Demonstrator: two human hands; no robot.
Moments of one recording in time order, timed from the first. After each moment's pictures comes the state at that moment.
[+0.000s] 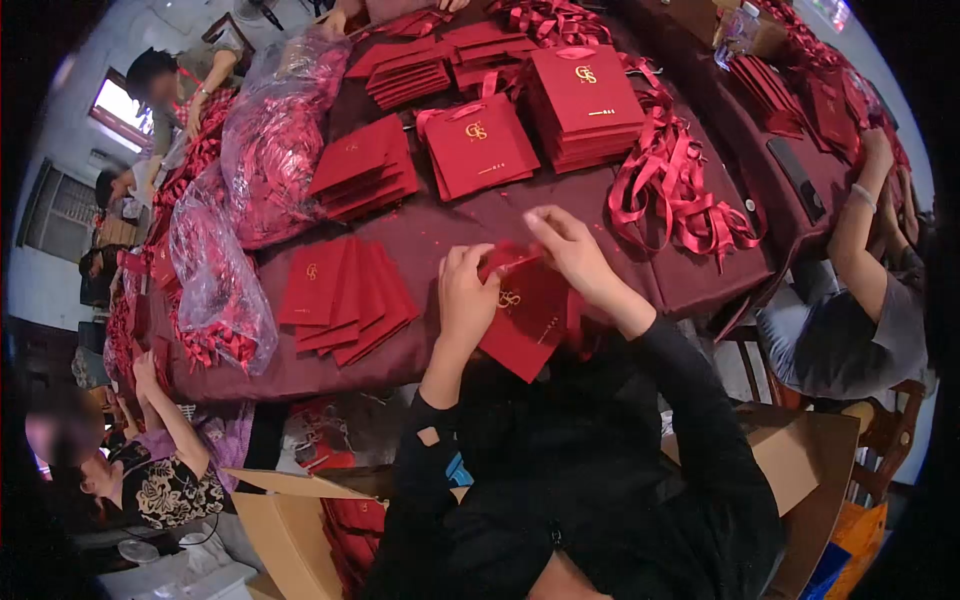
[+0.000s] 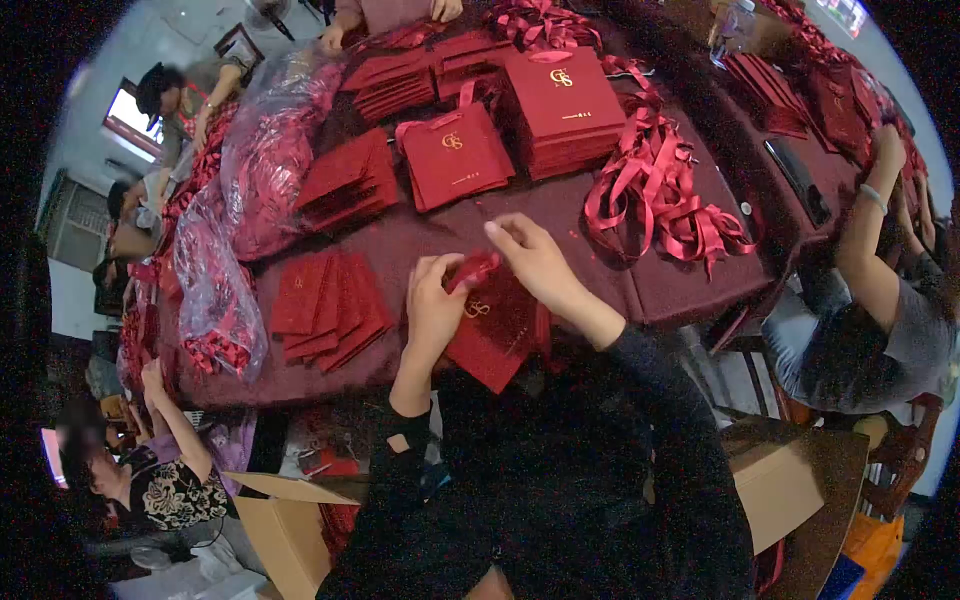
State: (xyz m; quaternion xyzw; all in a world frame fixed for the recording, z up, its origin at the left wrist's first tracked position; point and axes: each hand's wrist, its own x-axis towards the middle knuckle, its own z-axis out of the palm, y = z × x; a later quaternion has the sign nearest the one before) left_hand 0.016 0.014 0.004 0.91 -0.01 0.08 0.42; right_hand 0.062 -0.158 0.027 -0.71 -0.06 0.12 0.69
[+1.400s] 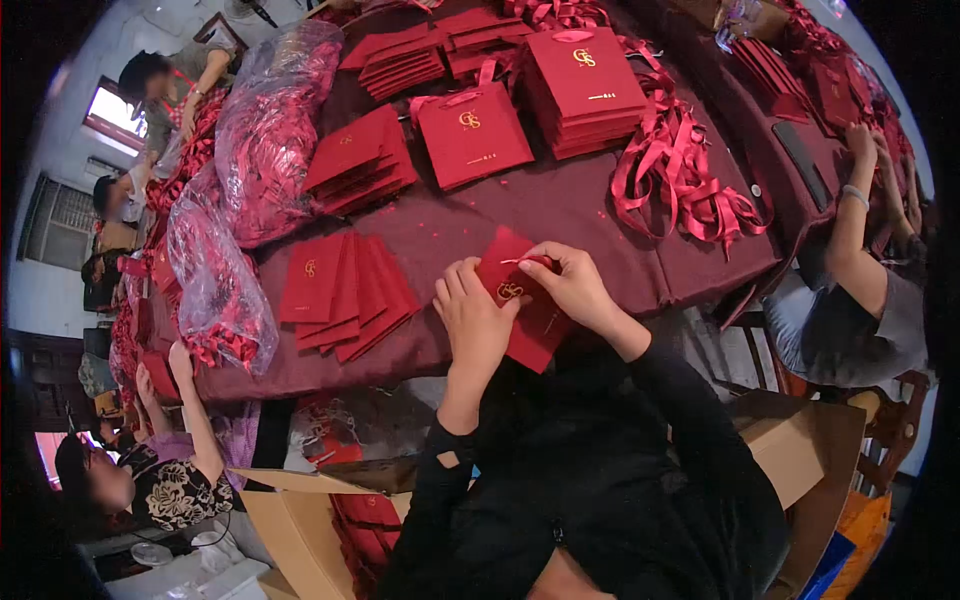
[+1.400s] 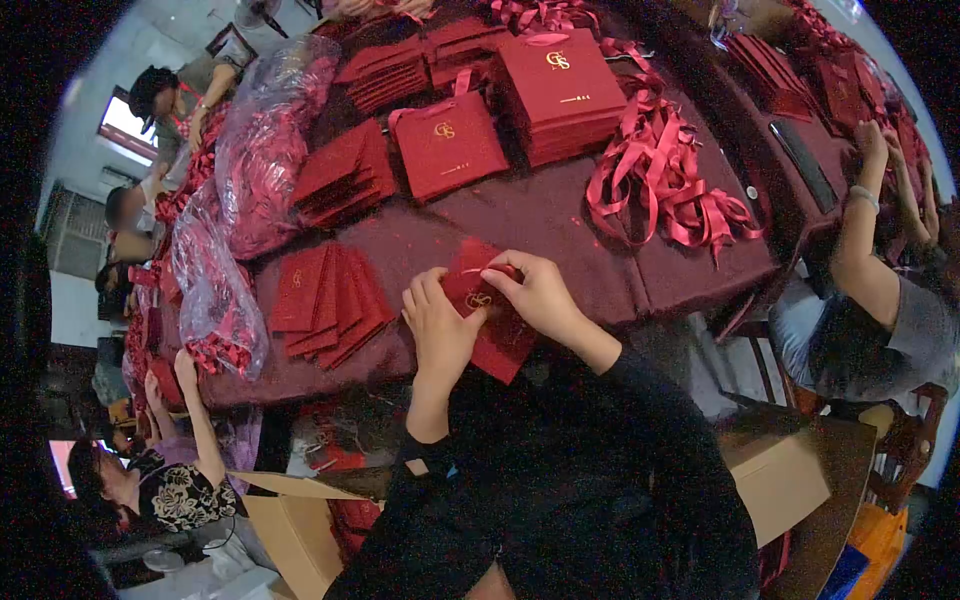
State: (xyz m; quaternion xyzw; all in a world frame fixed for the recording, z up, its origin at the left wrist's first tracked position) left_hand -0.027 -0.006 0.013 0.96 0.04 0.14 0.24; right_hand 0.022 -0.155 -0.011 -0.73 -0.12 0.06 0.67
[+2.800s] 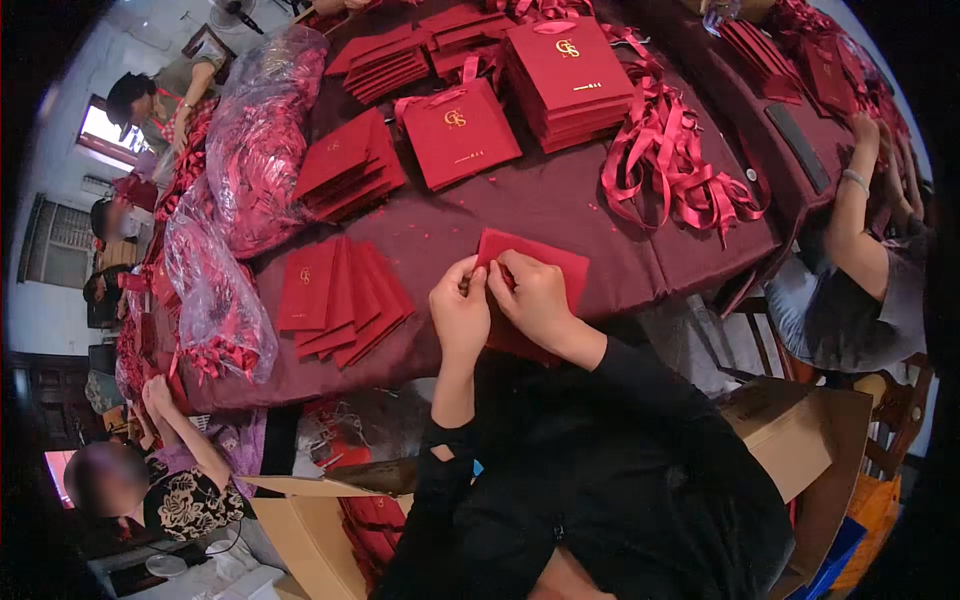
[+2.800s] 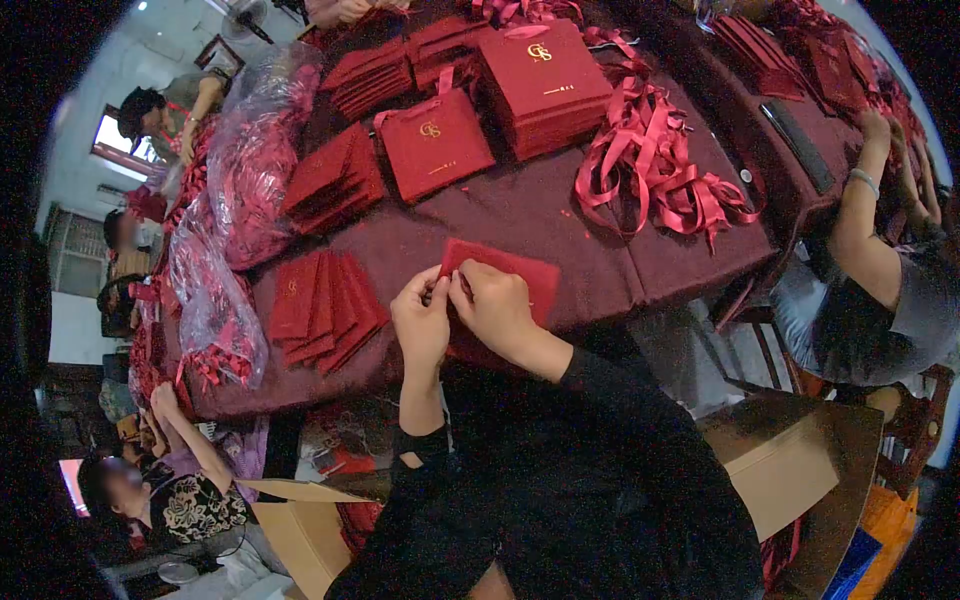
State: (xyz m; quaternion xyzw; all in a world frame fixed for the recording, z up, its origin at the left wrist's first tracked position) left_hand -0.012 0.001 0.009 0.80 0.08 0.13 0.59; right_hand 0.003 -0.112 0.001 -0.83 -0.15 -0.19 0.50
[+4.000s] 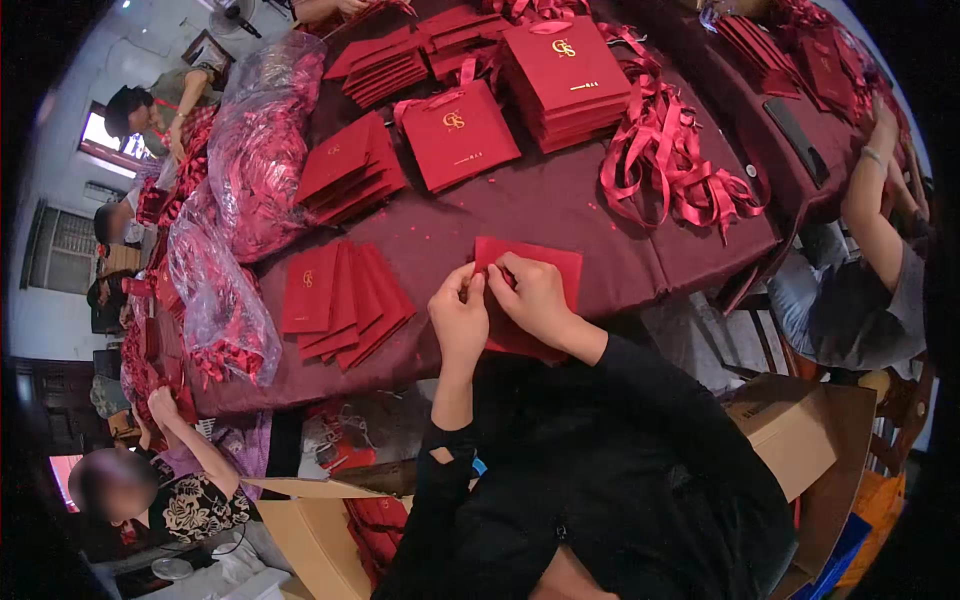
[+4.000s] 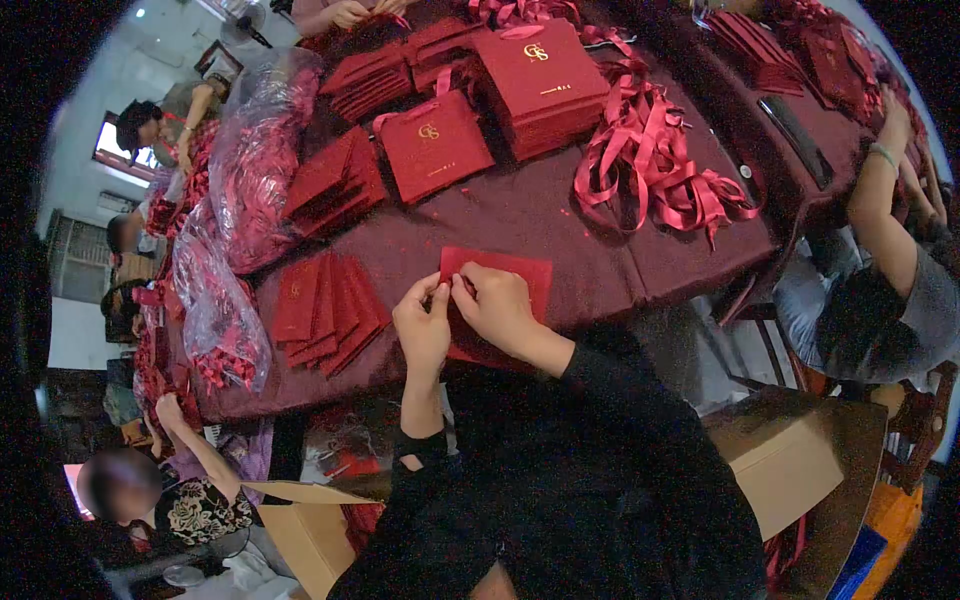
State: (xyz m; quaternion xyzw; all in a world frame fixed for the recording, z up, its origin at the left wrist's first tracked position) left_hand -0.018 0.007 0.004 0.84 0.09 0.14 0.52; right_hand 0.006 -0.112 -0.015 -0.83 -0.13 -0.14 0.52
